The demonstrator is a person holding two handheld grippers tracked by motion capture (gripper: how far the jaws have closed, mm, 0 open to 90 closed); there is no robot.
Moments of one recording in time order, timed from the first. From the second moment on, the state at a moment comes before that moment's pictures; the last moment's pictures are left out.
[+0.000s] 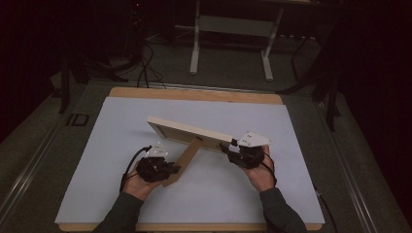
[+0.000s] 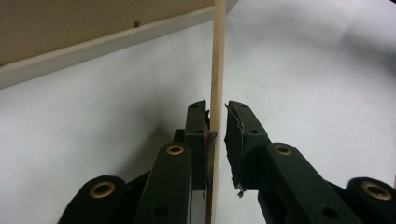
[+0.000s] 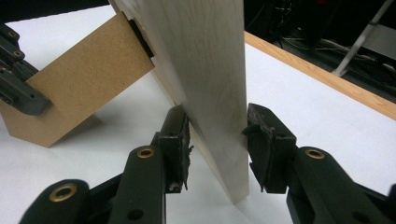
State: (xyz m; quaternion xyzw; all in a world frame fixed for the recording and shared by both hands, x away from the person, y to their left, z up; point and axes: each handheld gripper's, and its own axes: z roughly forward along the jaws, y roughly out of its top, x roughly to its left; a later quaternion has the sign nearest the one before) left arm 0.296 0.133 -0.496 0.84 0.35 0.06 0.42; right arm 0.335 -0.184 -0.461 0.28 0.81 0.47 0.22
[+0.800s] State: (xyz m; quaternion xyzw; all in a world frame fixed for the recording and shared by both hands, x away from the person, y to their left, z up) left arm 0.292 0.152 -0.486 0.82 0.35 0.07 0.45; right arm 0.333 -0.184 -0.462 0.28 0.81 0.47 0.21
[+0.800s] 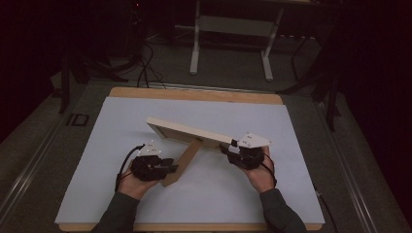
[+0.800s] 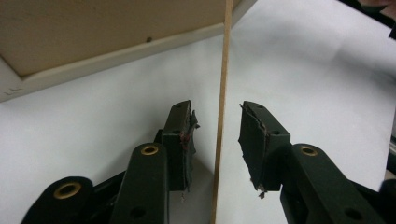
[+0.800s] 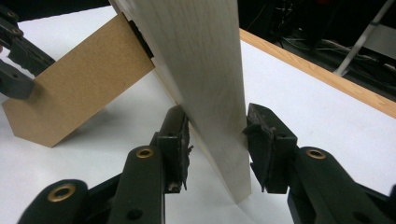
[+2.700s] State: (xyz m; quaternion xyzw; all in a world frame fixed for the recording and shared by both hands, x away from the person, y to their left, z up) left arm 0.292 0.198 -0.458 0.75 0.40 0.15 0.50; right arm 0.331 -0.229 -0.465 0.33 0.79 0.49 0.17
